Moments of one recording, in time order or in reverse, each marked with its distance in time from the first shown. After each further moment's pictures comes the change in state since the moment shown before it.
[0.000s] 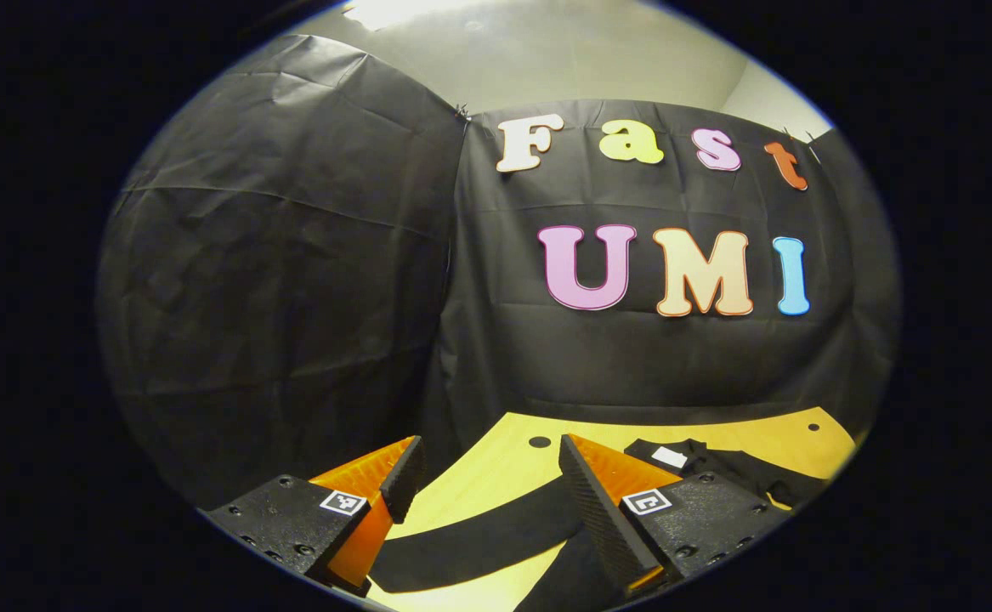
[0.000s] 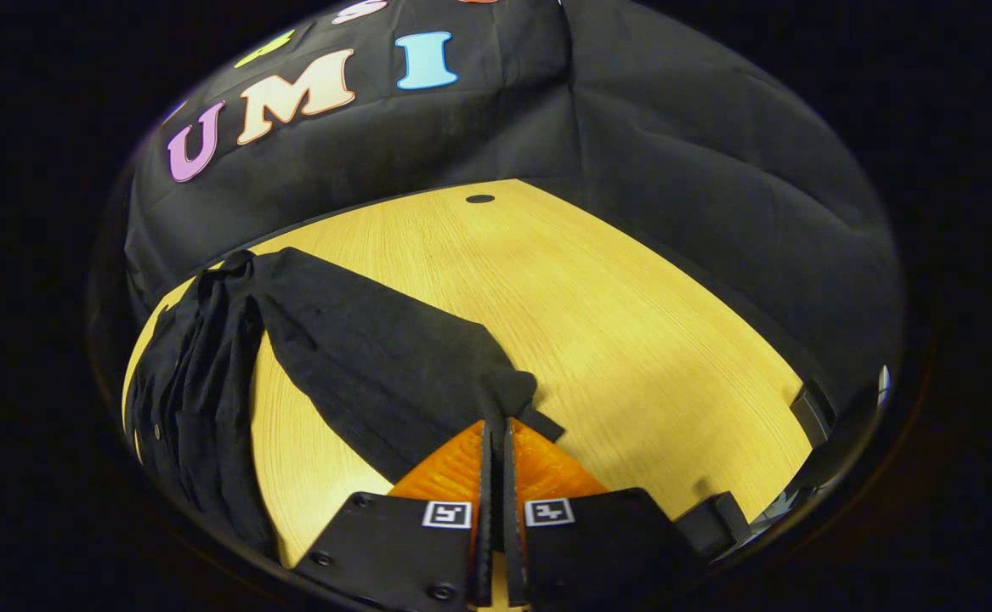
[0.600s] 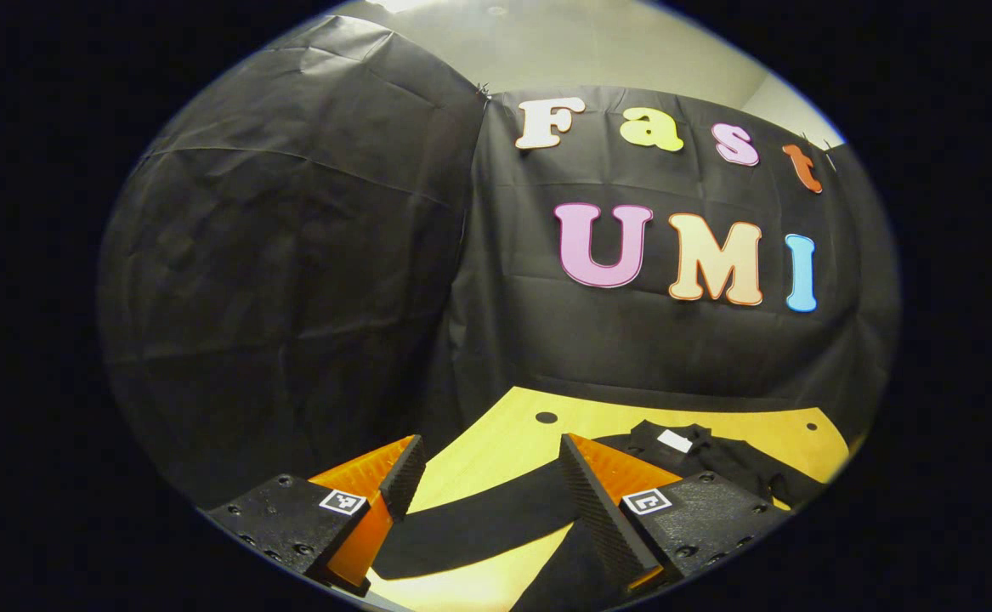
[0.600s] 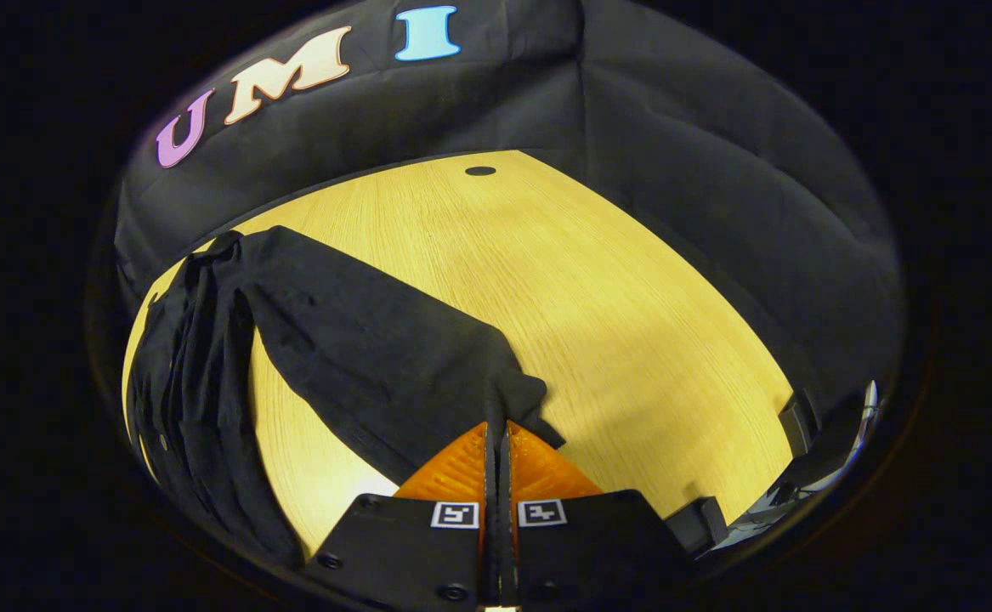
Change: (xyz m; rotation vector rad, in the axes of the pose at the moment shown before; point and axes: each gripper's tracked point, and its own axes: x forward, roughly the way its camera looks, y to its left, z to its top) left arm -0.005 0.028 -0.040 -0.036 0.073 0.034; right arm -0.008 0.008 0.020 -0.021 0.128 -0.034
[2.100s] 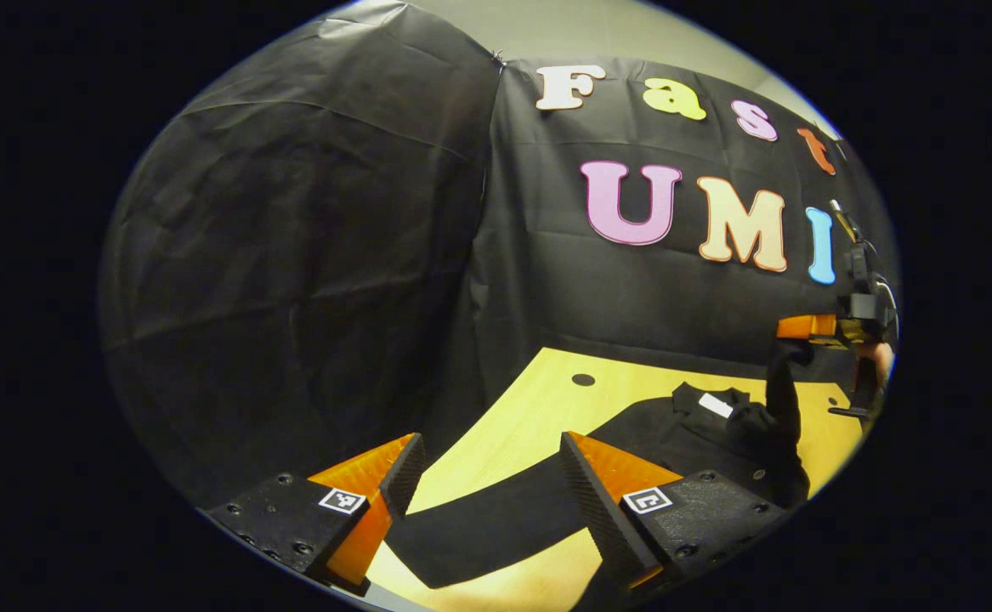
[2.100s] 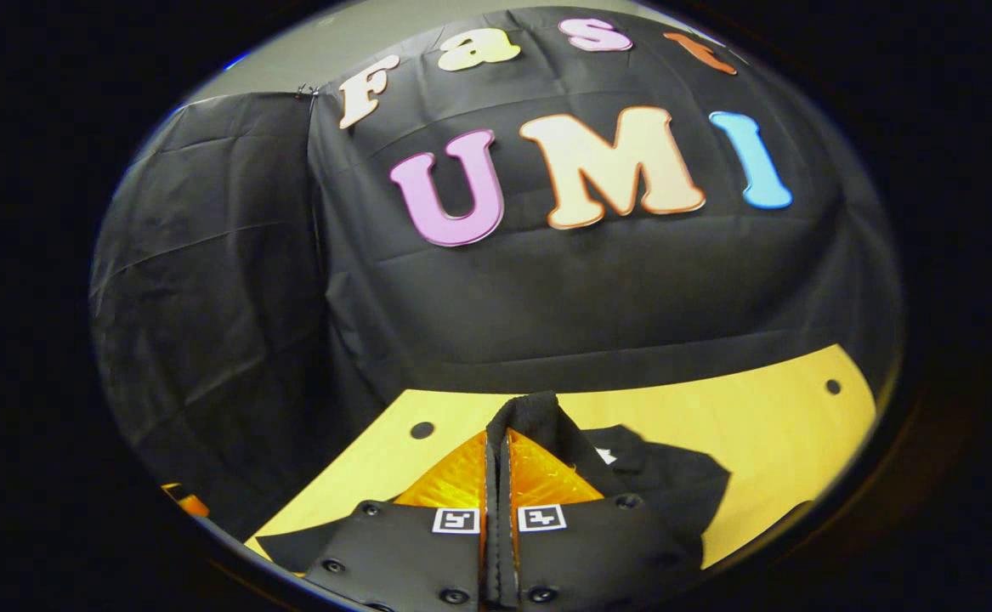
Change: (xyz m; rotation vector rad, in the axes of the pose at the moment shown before) left arm 0.028 0.058 -0.065 0.011 0.143 0.016; right arm -0.161 0.545 0.166 -0.282 -0.434 0.700
